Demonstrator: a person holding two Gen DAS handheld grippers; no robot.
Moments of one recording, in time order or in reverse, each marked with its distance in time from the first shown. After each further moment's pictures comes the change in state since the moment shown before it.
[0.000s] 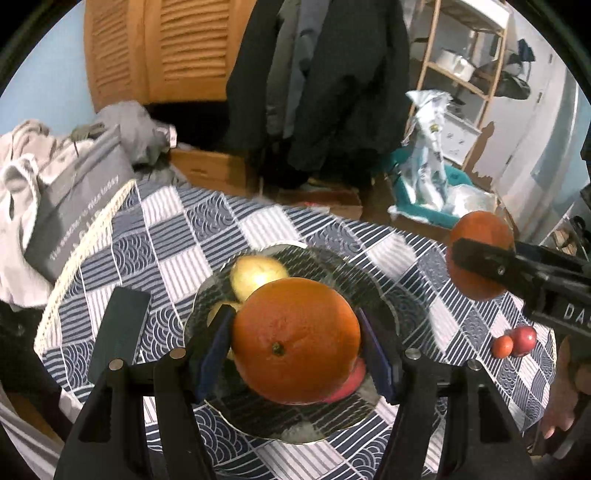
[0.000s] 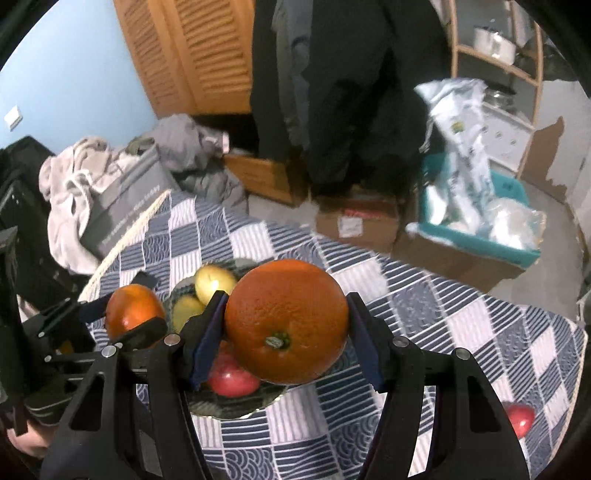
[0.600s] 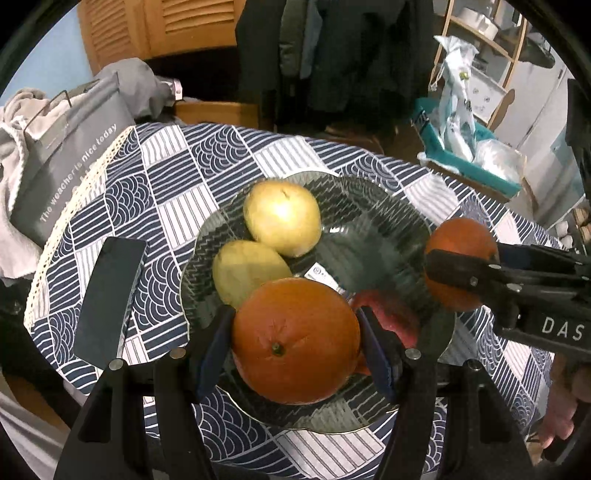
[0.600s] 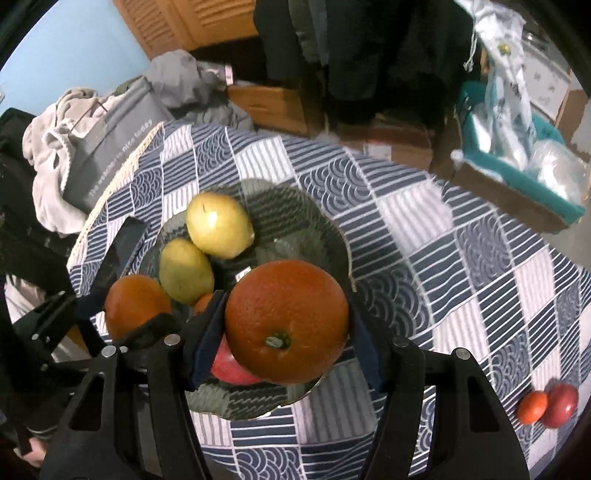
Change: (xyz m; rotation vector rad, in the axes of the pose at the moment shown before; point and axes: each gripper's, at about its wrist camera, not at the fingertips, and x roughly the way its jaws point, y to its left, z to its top) left arm 0.054 0.014 -0.034 0.013 0.158 0.059; right arm 0.087 0.010 -0.032 0.043 0.230 0.061
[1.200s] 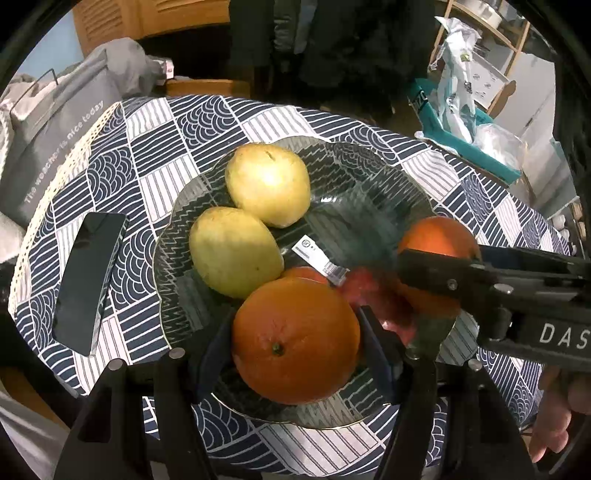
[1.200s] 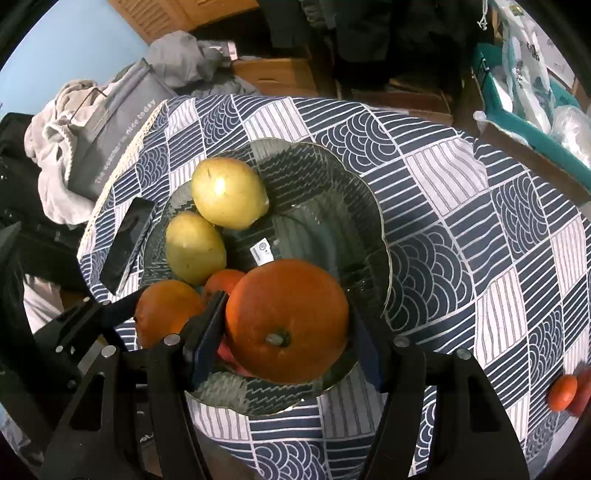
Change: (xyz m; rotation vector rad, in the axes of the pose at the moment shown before) left arm 0.019 -0.004 -0.010 -0.017 0.073 -0.033; right arm 0.025 0.002 -0.007 0.051 0.087 0.076
